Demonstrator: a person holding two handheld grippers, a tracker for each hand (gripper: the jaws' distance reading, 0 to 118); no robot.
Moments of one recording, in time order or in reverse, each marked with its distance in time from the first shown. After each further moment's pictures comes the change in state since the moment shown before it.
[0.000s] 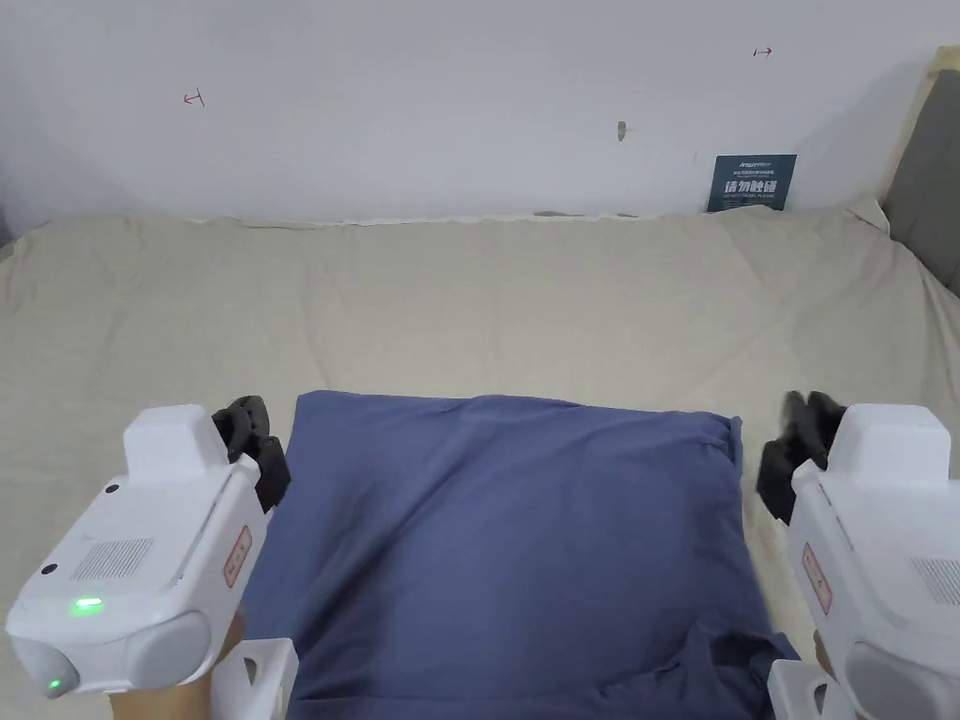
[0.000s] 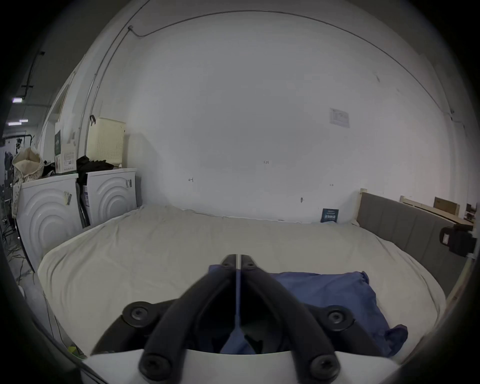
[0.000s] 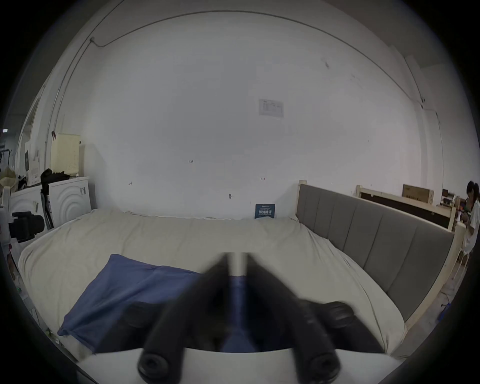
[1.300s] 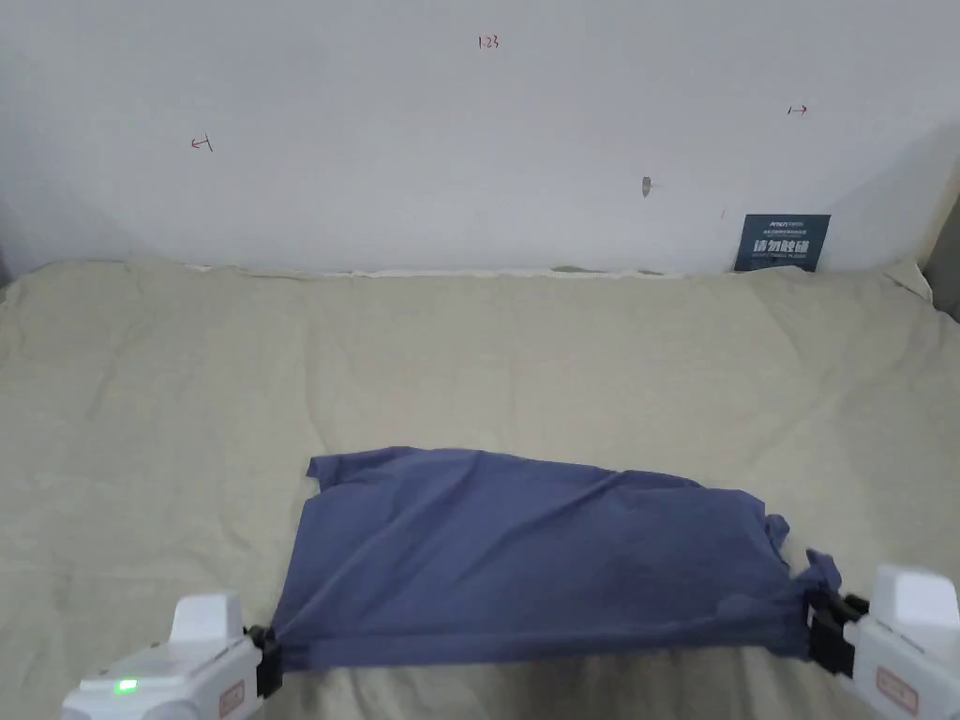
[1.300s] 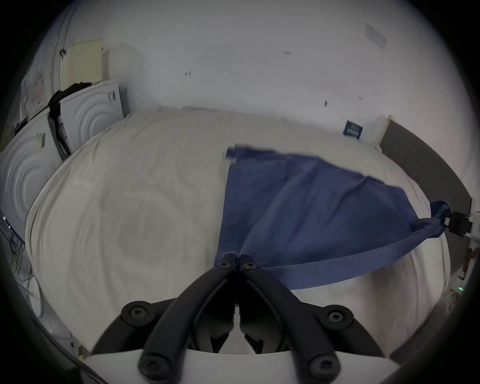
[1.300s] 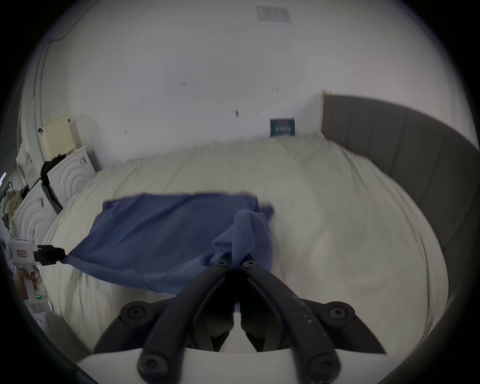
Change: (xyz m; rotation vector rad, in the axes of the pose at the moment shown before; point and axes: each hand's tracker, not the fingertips) left arm -0.074 -0.129 -0.135 -0.619 -0.010 0.013; right arm 0.048 -0.102 -0.152 -0.513 0.171 -0.125
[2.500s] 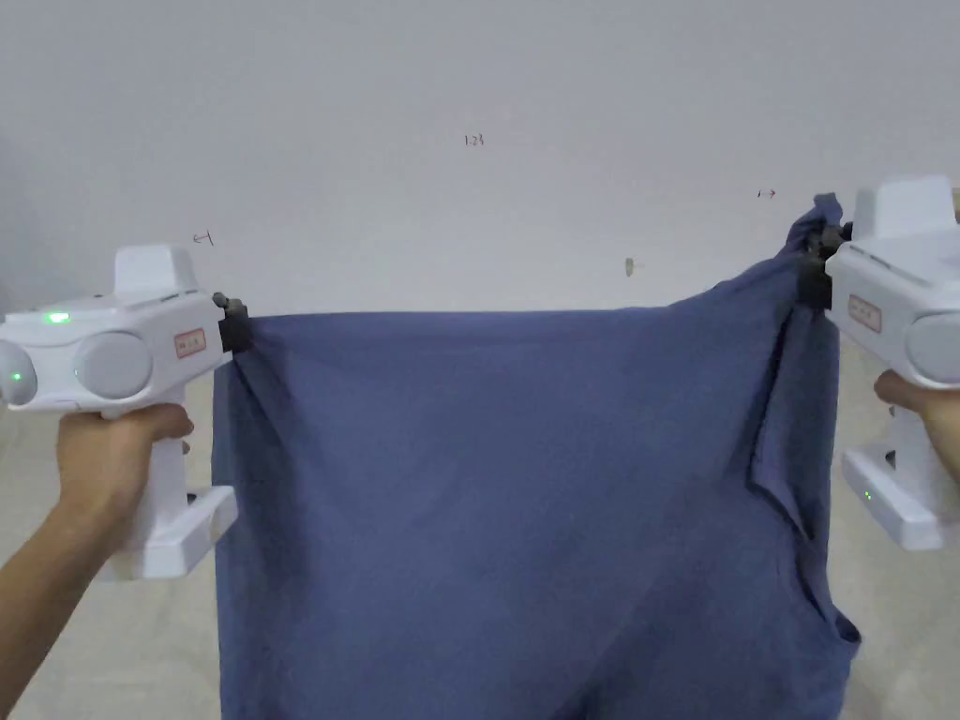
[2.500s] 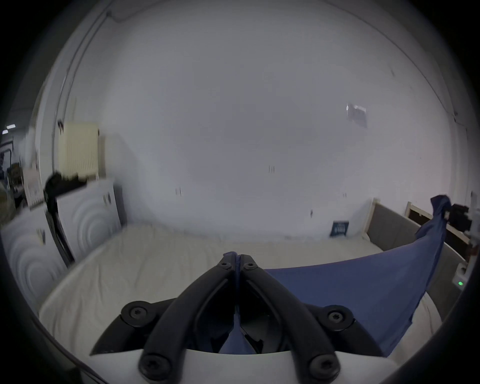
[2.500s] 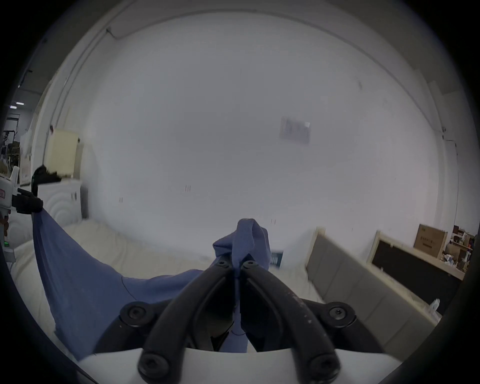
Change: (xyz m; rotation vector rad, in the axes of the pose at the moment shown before) left arm 0.039 0.336 0.133 0.581 -0.016 -0.063; right arm -0.073 0.312 0.081 0.636 -0.136 0.261
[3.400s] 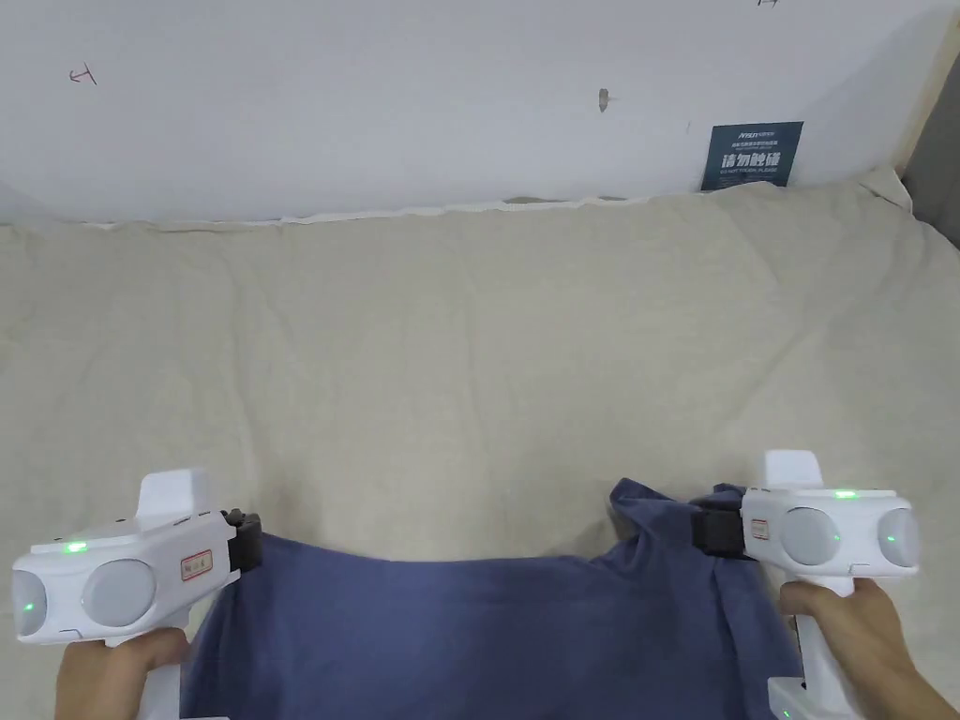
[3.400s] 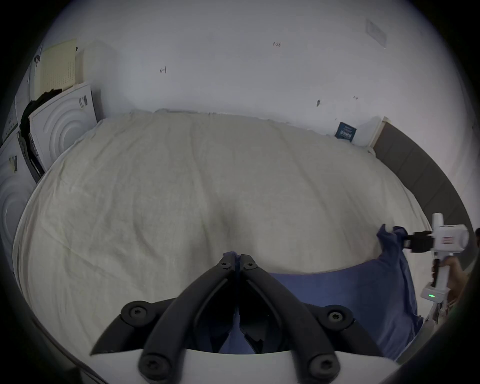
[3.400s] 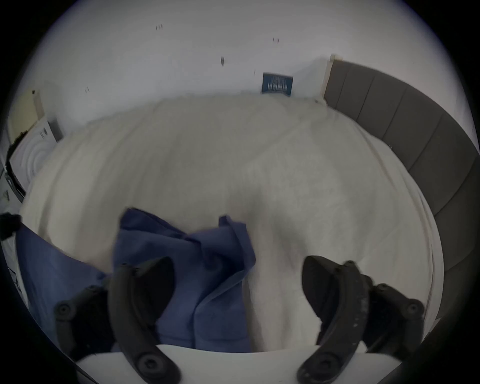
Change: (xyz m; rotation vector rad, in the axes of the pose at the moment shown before) left arm -0.005 -0.286 -0.063 -0.581 -0.097 0.058; right arm -0.058 -0.348 -0.087 -0.926 0.002 -0.121
